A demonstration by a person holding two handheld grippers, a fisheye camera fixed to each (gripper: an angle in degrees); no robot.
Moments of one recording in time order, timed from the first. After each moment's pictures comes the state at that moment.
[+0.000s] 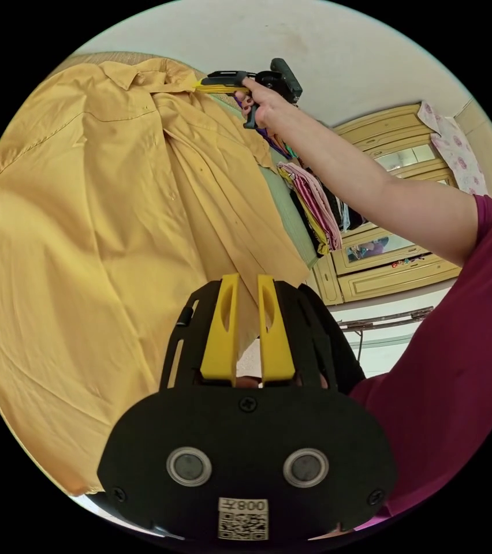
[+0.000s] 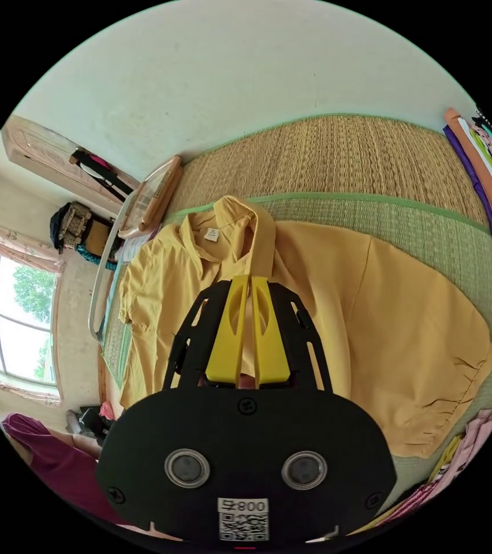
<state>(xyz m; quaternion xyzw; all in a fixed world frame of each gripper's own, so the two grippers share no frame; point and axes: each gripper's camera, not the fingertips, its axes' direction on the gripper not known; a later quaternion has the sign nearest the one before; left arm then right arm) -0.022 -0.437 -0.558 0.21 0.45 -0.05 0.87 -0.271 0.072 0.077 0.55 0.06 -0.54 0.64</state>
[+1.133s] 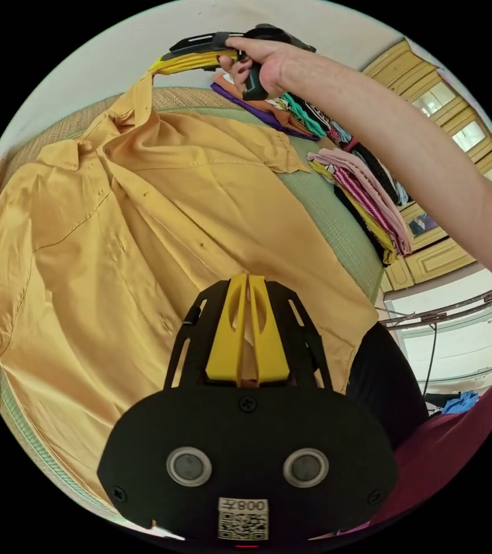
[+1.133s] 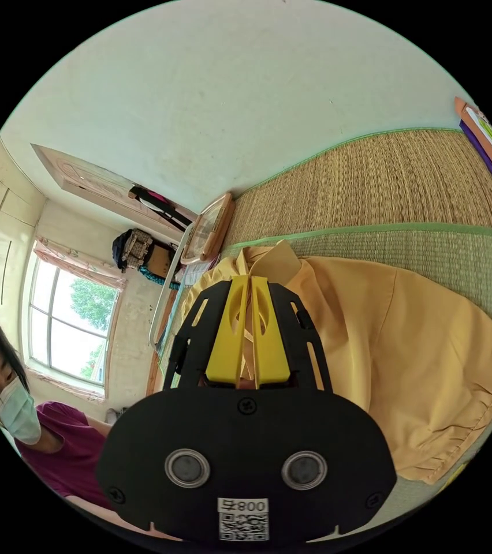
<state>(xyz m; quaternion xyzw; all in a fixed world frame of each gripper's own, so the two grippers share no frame) 0.012 -0.513 -0.591 0.29 0.29 0.06 0.91 -0.225 0.013 0.049 0.49 -0.06 -0.61 0.61</state>
